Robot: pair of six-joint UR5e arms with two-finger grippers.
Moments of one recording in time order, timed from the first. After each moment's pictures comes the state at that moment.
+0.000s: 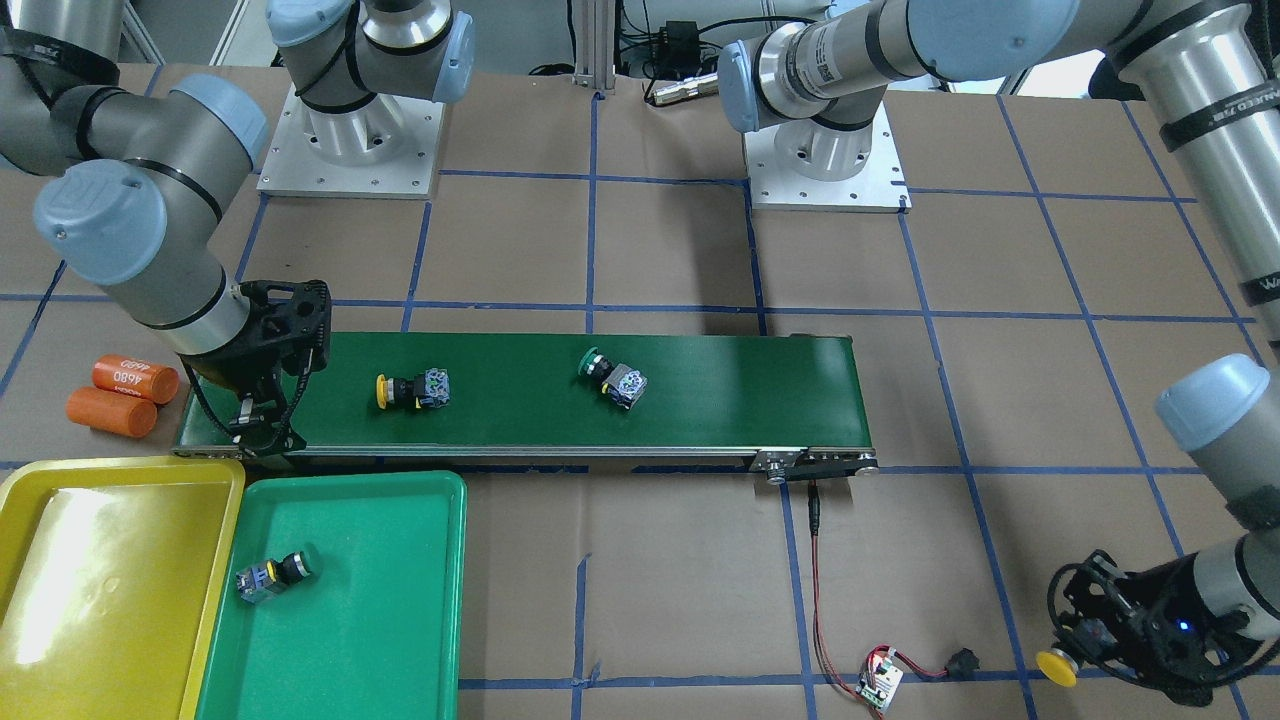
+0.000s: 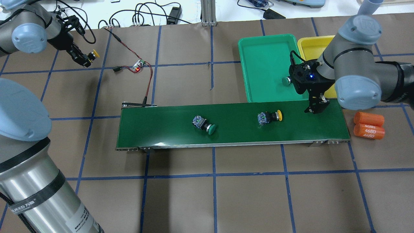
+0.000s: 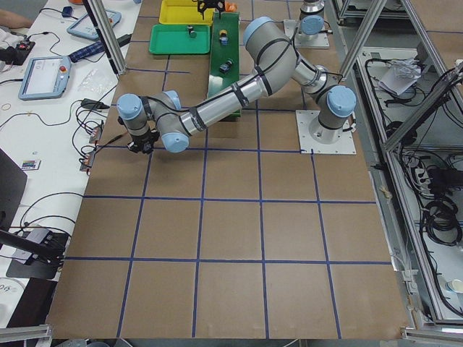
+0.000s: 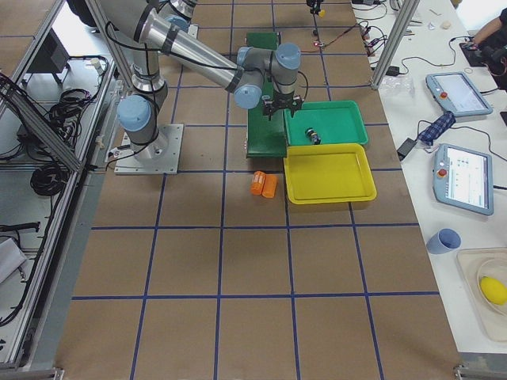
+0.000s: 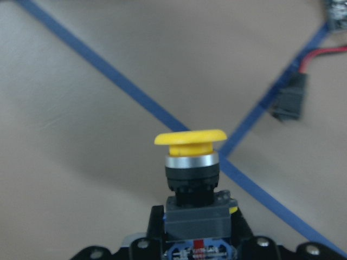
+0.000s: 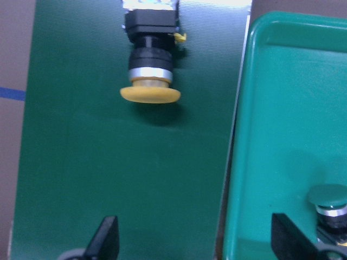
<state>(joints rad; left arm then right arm) -1.19 -2.29 -1.19 -1.25 1.45 1.39 1.40 -1.40 1.95 -2.12 -1.48 -1.91</state>
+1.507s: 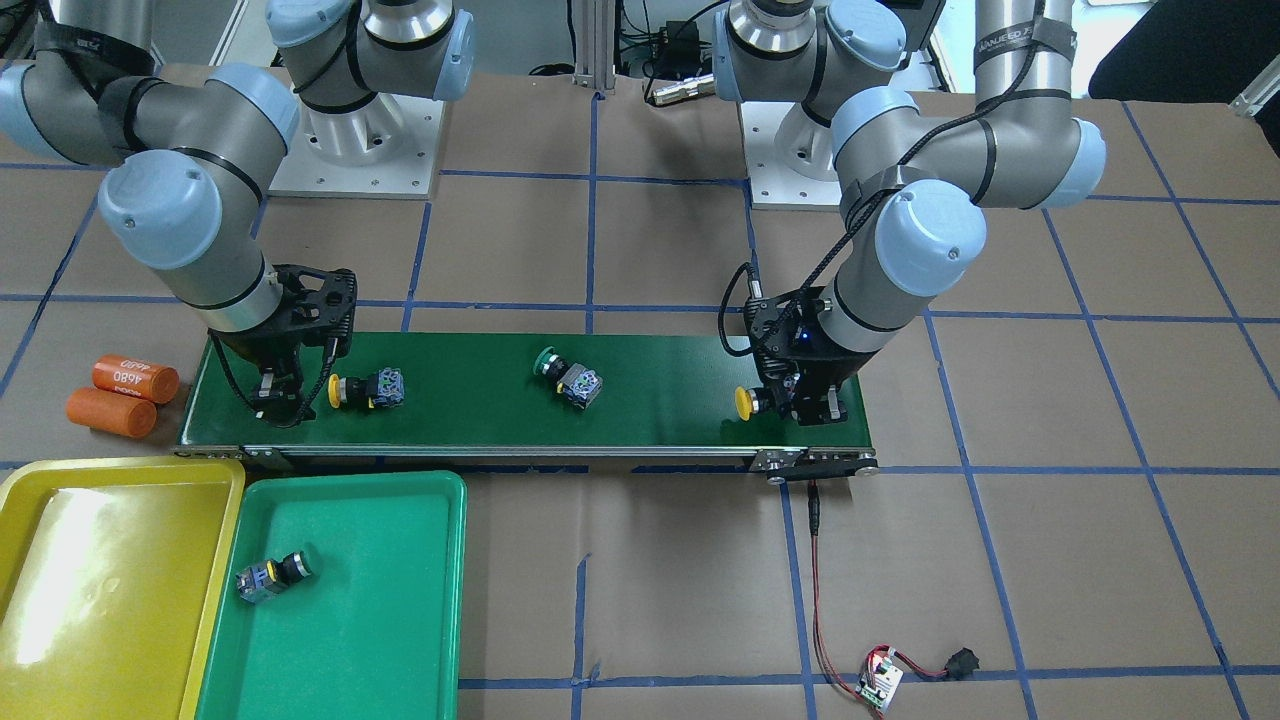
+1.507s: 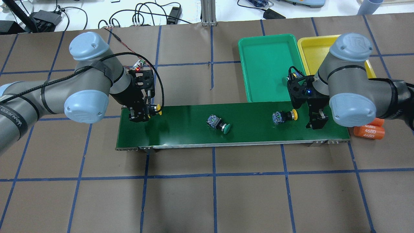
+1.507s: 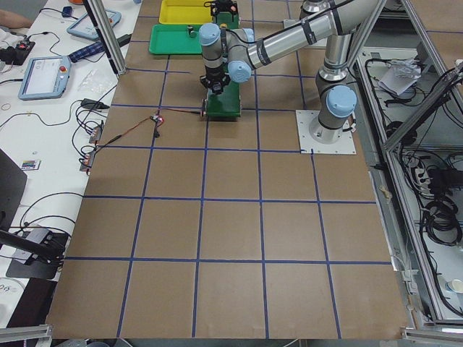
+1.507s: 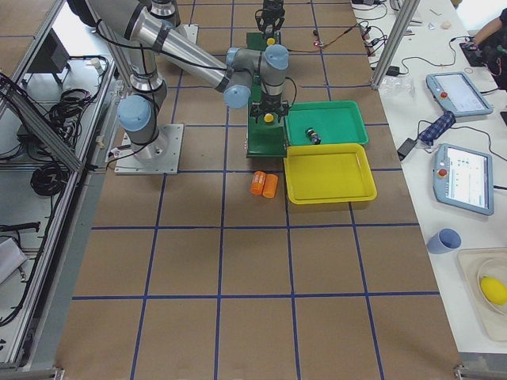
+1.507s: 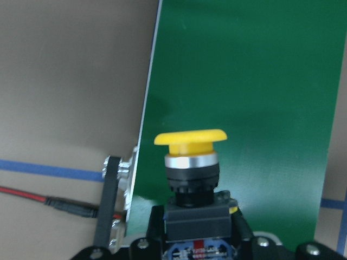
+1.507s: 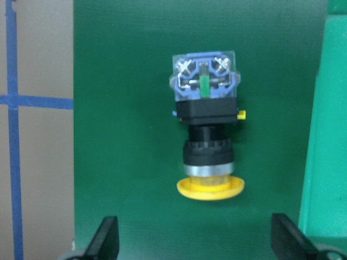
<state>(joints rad) -1.55 -1.77 -1.96 -1.04 1.46 1.42 1.44 -1.42 2.02 -2.13 -1.57 -1.77</state>
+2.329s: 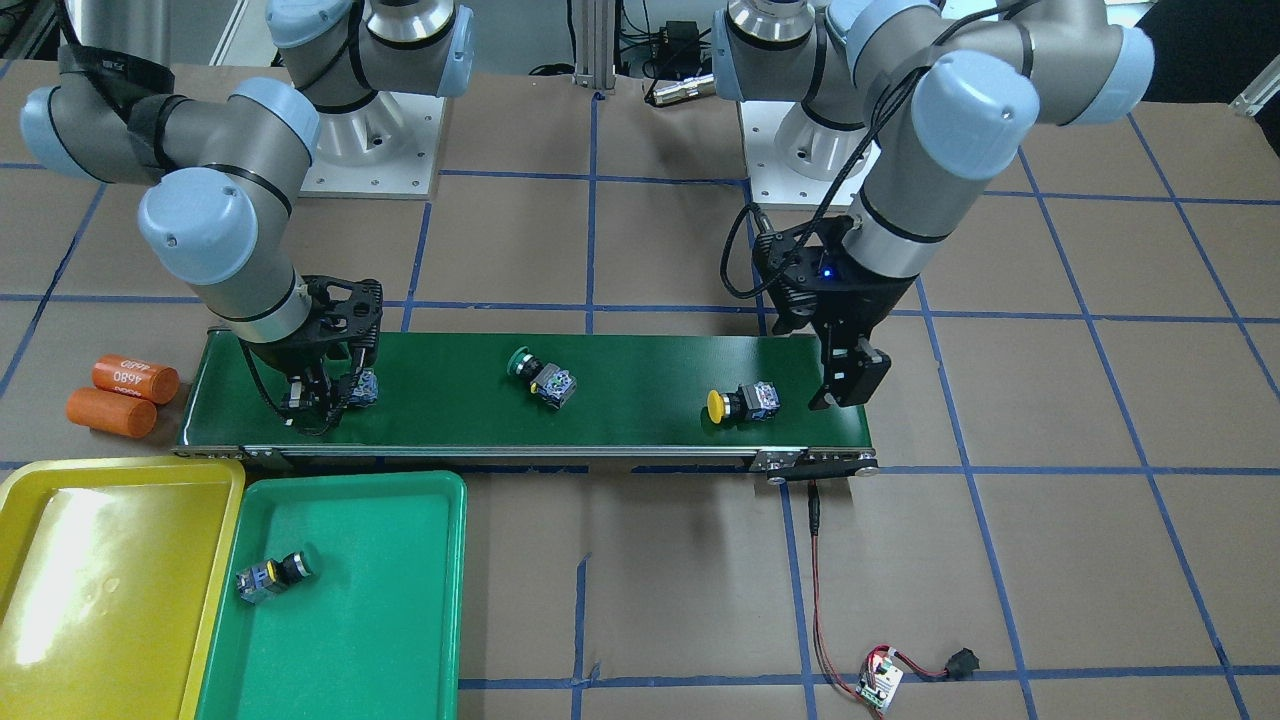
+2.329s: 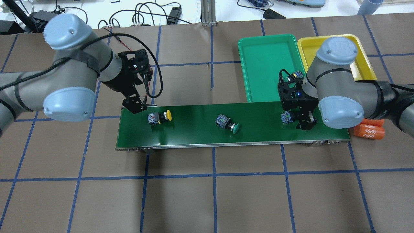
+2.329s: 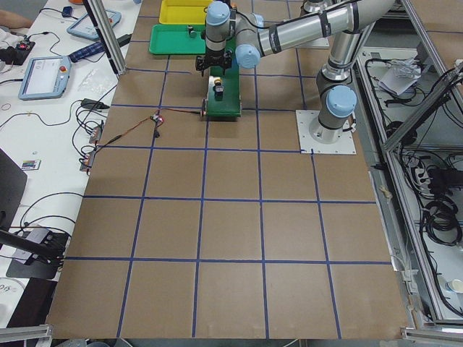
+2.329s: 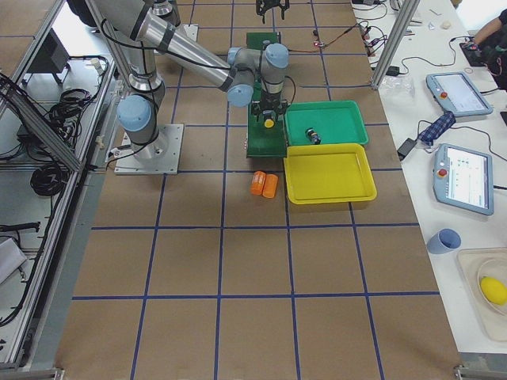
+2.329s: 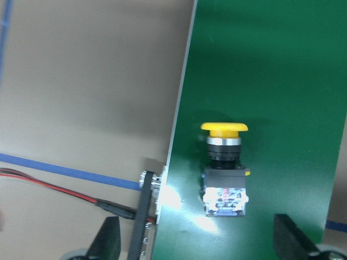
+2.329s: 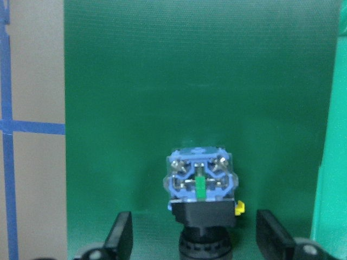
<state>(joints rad) -1.55 -1.63 -1.82 -1.15 1.42 1.27 1.47 -1.39 2.02 -2.15 -1.57 -1.73</state>
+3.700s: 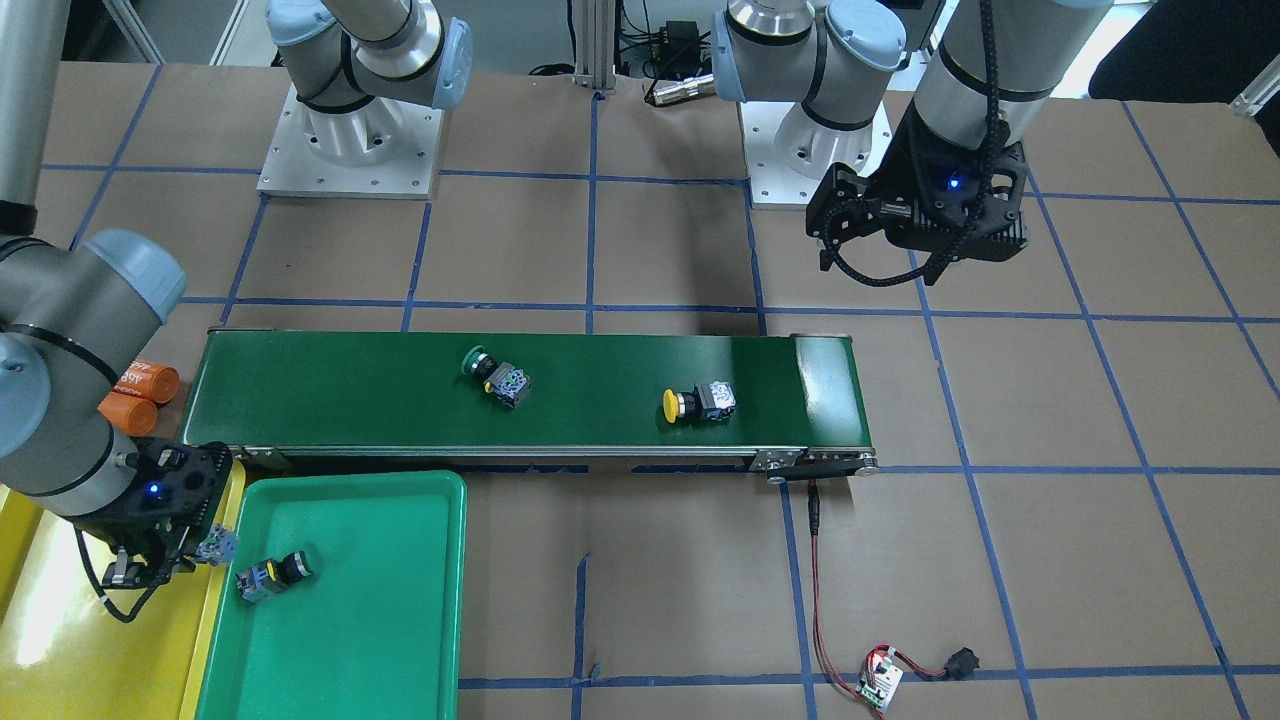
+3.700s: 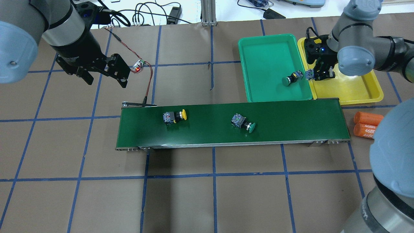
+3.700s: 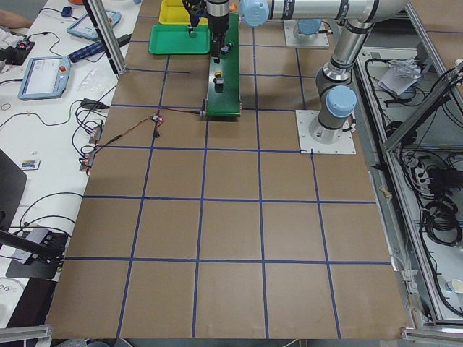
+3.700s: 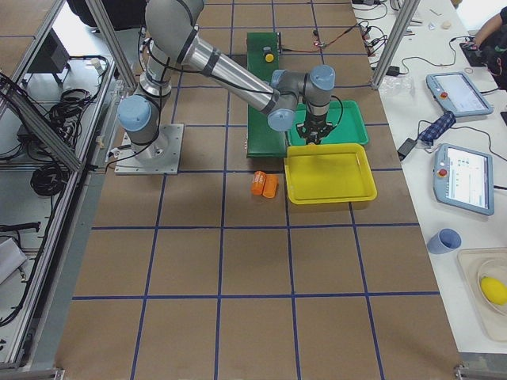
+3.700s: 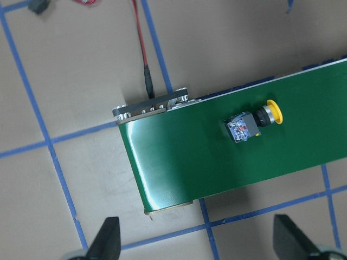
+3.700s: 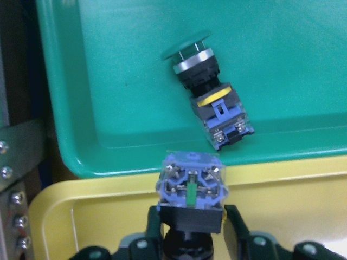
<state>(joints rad) -1.54 -1.57 -1.59 -1.56 1.57 0.14 1.32 -1.06 1.63 -2.22 -1.57 -1.81</state>
